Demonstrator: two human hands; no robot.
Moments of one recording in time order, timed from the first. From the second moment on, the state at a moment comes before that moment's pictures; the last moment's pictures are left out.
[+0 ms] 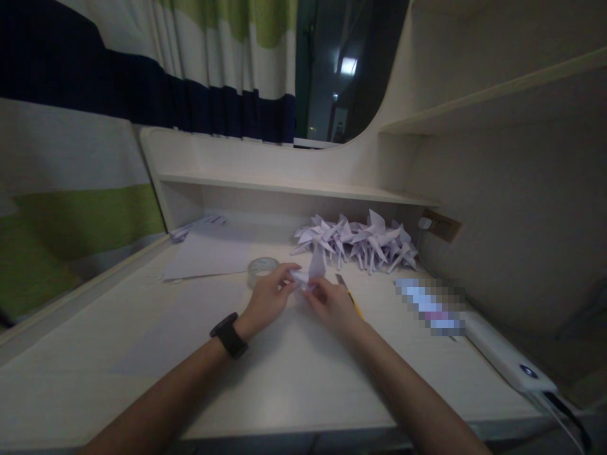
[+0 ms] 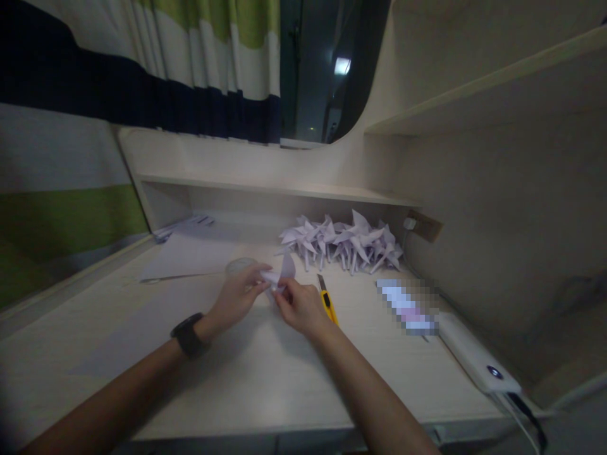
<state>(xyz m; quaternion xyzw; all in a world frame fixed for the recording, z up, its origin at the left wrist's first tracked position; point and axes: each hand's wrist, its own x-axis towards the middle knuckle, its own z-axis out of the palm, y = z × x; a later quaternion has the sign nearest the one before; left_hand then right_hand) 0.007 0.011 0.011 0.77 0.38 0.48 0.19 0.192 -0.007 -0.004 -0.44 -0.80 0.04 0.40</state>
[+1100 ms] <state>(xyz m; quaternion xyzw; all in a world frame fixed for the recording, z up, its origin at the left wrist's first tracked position) 0.011 0.006 0.010 0.77 0.41 0.49 0.01 0.197 0.007 0.013 -0.39 -0.51 0.49 0.59</state>
